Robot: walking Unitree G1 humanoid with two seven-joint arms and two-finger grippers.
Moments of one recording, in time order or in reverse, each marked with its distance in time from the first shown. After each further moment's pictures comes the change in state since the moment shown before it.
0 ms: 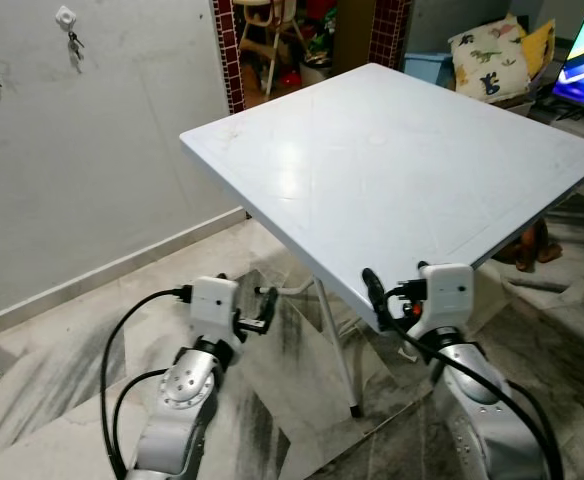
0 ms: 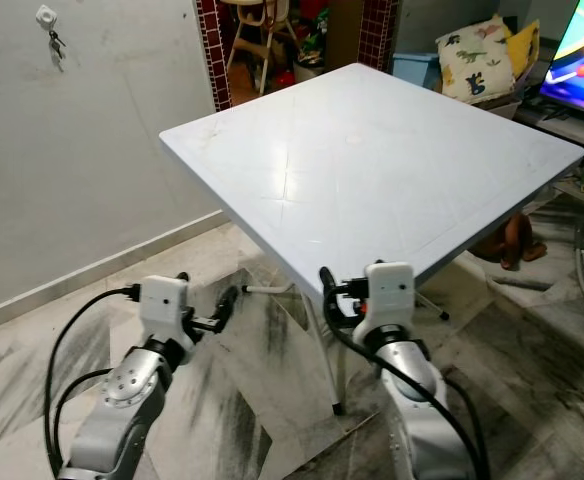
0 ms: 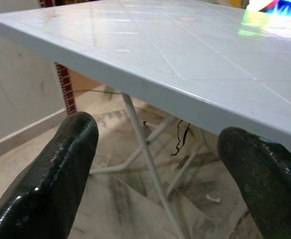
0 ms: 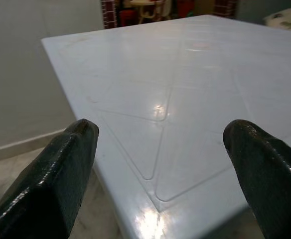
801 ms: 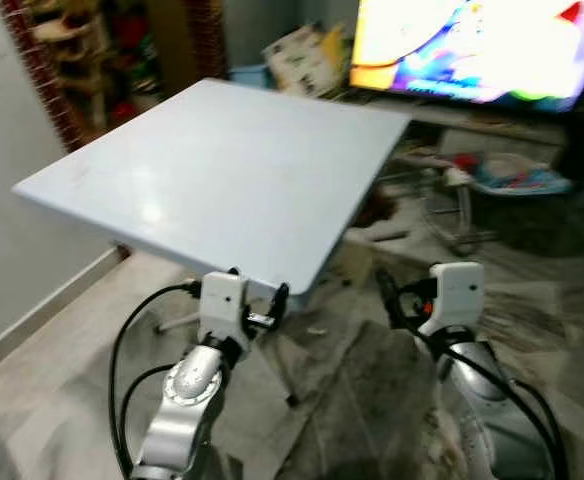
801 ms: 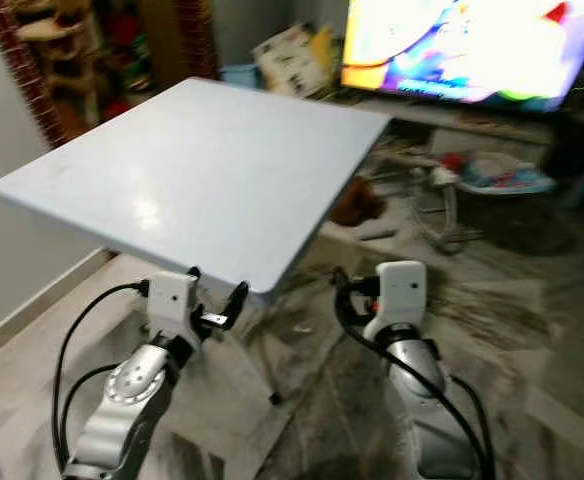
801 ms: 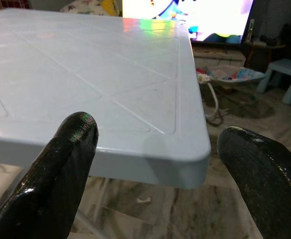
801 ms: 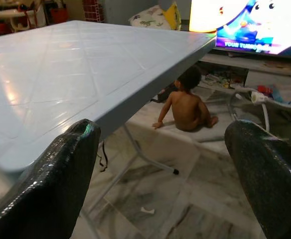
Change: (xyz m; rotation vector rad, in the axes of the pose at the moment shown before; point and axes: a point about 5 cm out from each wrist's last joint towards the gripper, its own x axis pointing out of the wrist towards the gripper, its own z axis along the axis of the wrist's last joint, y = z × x) left arm 0.001 0.008 0.005 0.007 -0.025 0.022; right arm 0.004 0.001 -0.002 0.000 0.012 -0.010
